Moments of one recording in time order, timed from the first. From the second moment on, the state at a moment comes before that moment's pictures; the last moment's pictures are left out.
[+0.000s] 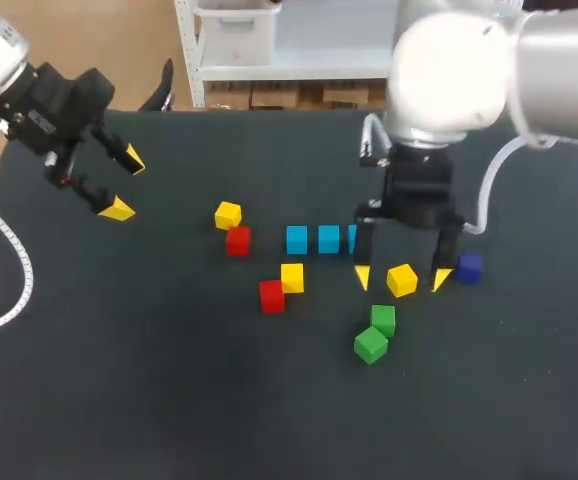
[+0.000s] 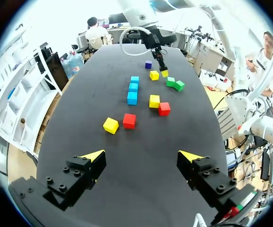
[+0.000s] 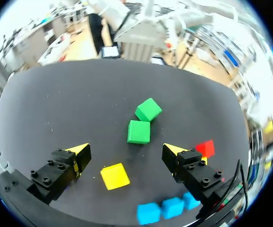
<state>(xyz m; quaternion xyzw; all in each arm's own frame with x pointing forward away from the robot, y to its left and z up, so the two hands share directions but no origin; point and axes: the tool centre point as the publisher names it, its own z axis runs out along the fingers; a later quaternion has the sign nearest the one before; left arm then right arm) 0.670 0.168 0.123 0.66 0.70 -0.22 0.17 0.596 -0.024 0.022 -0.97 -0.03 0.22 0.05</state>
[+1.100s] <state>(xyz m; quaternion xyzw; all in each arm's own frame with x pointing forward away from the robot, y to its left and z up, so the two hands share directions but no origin) 0.670 0.168 0.123 0.66 0.70 -0.22 0.17 0.582 -0.001 -0.011 -0.98 0.01 0.21 0.04</state>
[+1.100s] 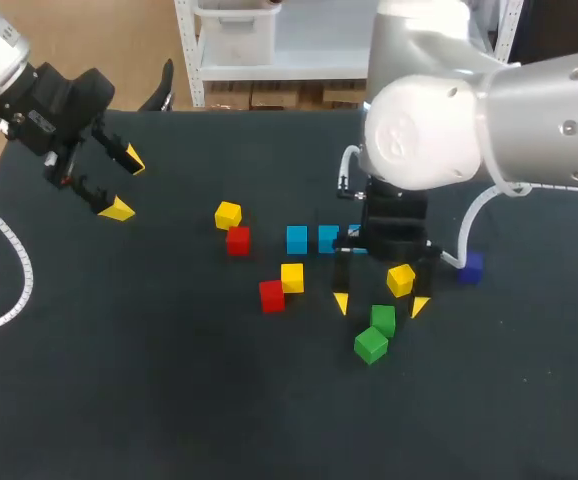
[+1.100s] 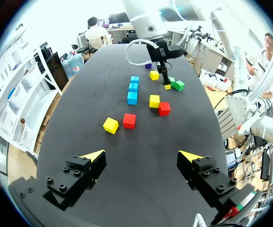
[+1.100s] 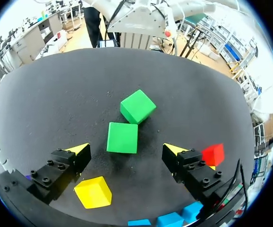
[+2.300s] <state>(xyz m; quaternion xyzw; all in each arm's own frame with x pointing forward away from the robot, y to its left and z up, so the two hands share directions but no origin) 0.670 0.168 0.123 0.66 0.70 -0.22 0.17 0.570 -0.008 -0.011 -0.96 0.07 0.25 0.01</state>
